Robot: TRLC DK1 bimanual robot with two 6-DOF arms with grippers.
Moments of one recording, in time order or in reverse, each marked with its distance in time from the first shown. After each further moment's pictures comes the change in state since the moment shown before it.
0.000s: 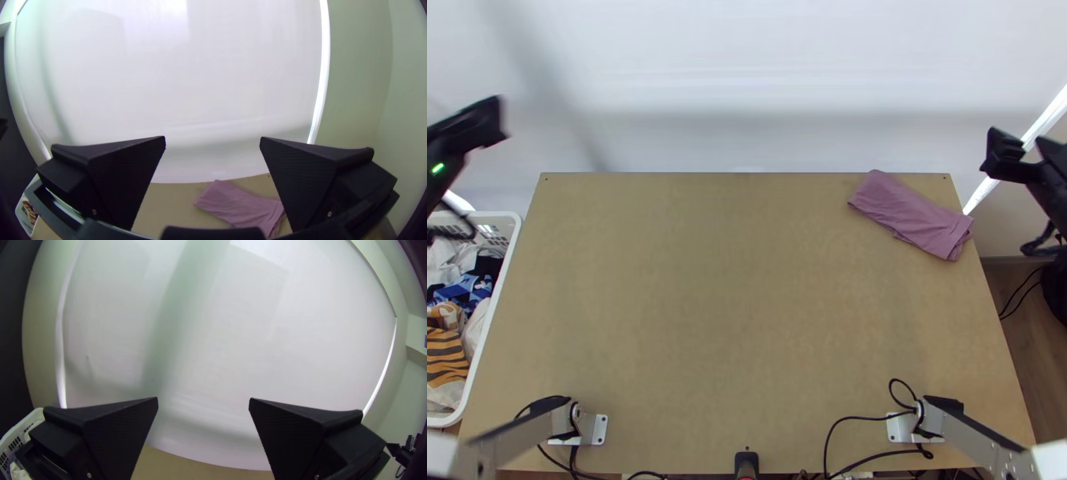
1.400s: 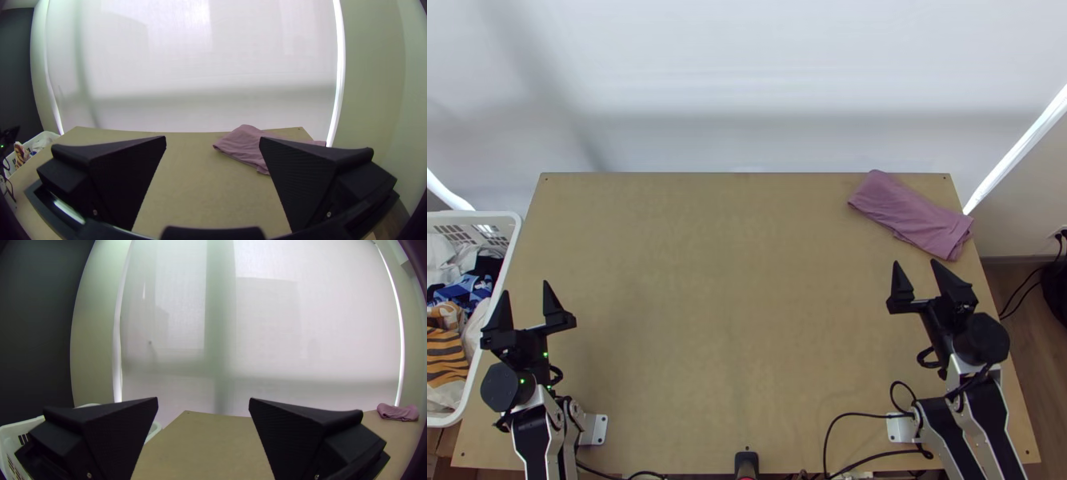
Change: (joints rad) left arm 0.209 -1.185 -1.734 0.765 -0.032 0.286; right arm 0.230 -0.730 -1.390 0.736 0.098 0.009
